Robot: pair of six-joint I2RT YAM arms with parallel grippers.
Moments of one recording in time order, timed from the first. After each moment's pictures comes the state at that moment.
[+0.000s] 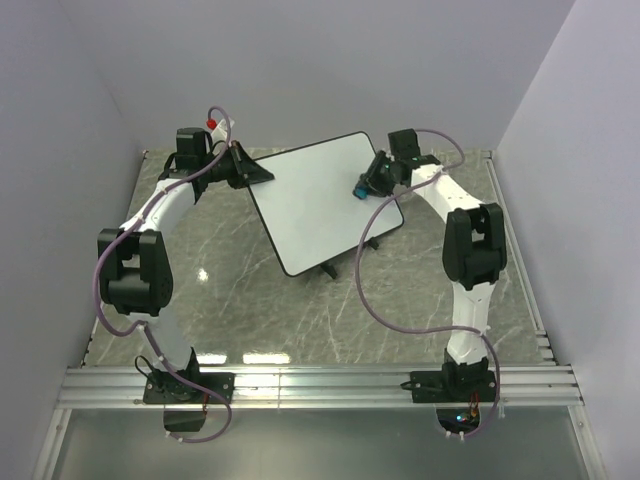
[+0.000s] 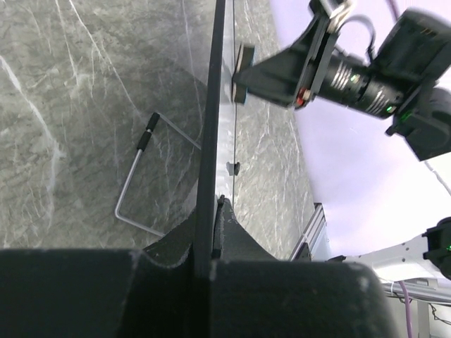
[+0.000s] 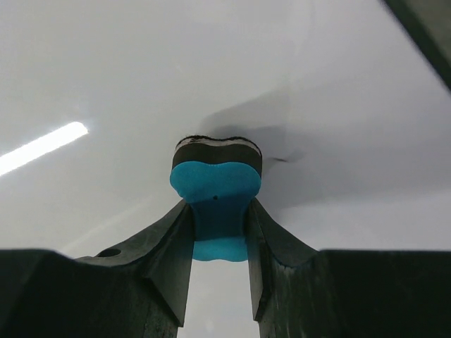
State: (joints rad) left arm -0.07 1.81 1.44 -0.14 0.86 -0.59; right arm 0.25 2.13 1.79 -0.49 -0.24 0.73
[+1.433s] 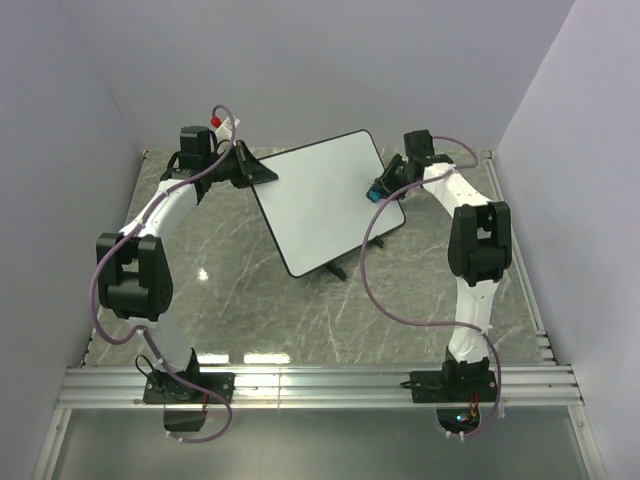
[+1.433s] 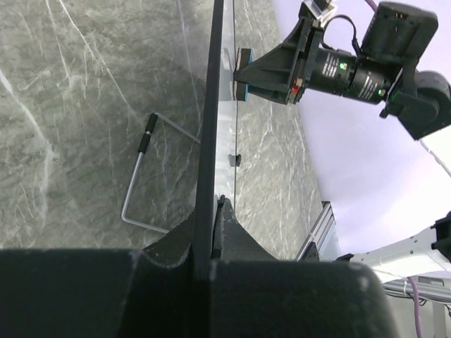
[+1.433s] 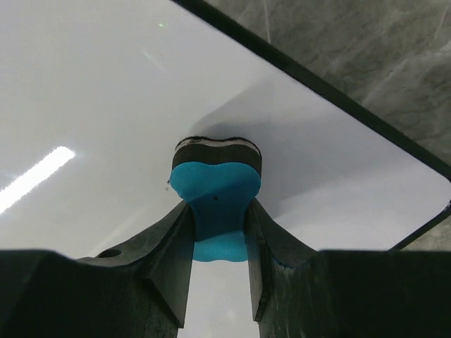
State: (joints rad) left arm -0.11 1.78 1.44 -0.17 0.81 -0.56; right arm 0.16 2.11 1.71 -0.52 -0.26 0.78
